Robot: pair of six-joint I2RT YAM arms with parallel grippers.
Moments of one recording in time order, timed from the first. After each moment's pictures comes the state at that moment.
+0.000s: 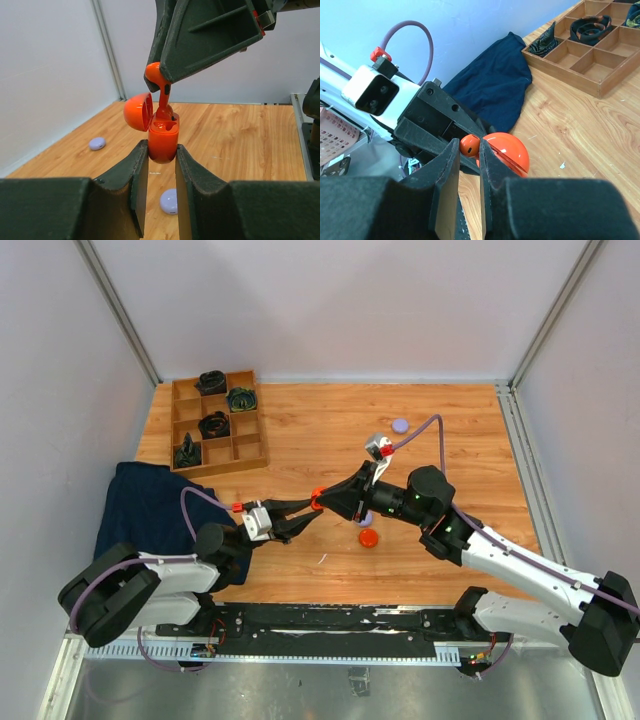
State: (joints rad) left arm -0.74 1.21 0.12 1.53 0.43 0.02; right arm 0.86 1.03 0.71 0.34 -0.36 0.43
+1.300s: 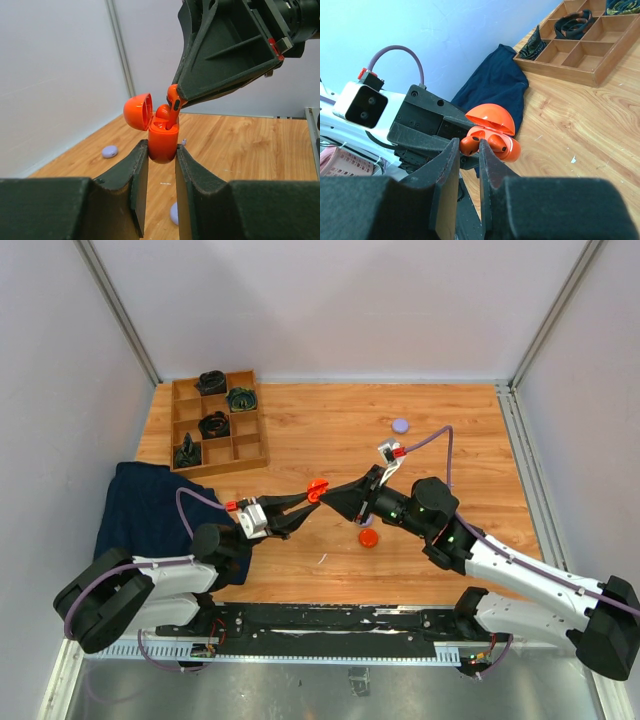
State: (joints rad) left arm -0.74 1.17 0.13 1.52 0.37 0.02; right arm 0.89 0.97 0.63 0.40 -0.18 0.60
